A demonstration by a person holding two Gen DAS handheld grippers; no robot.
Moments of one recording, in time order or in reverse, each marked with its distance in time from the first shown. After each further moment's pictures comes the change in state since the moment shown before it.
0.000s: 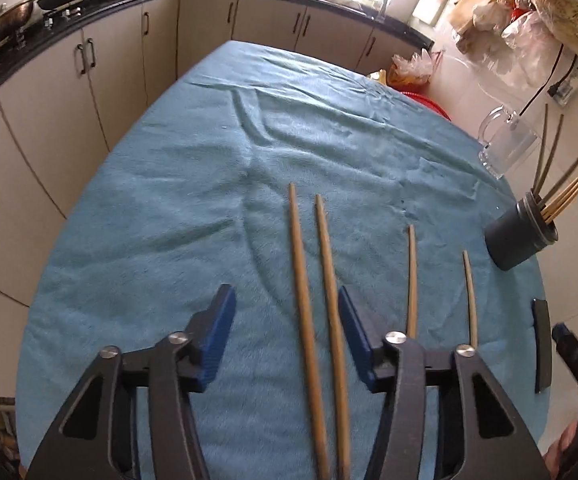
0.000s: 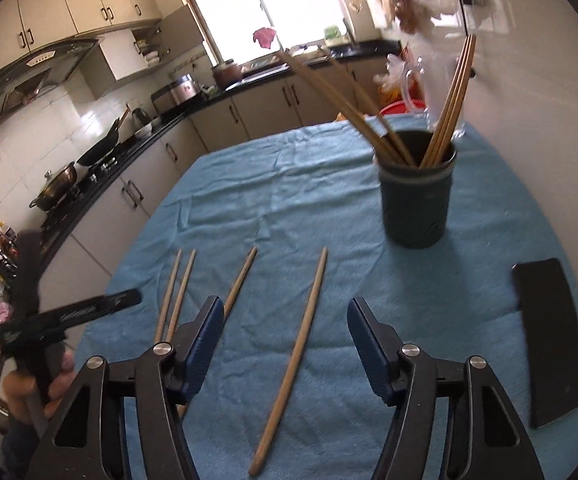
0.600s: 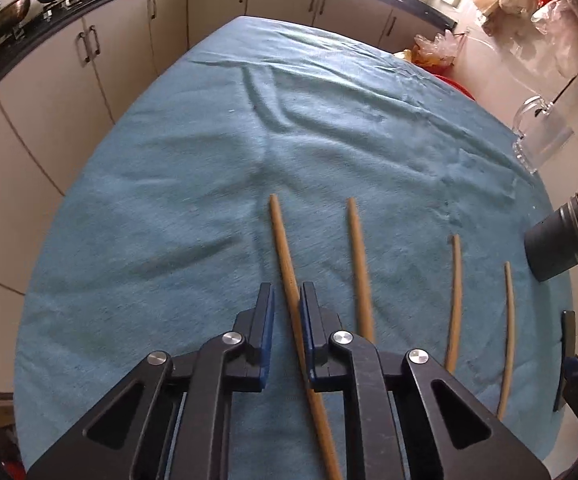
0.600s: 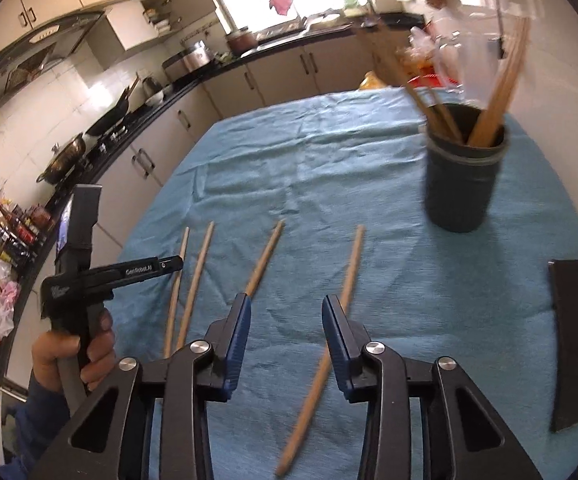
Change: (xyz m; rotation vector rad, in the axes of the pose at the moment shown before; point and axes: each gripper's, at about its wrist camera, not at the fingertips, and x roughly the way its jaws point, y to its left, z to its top) left arm 0.039 0.009 0.016 -0.017 0.070 0.088; right arm 0.037 0.025 0.009 -0.030 0.136 0.047
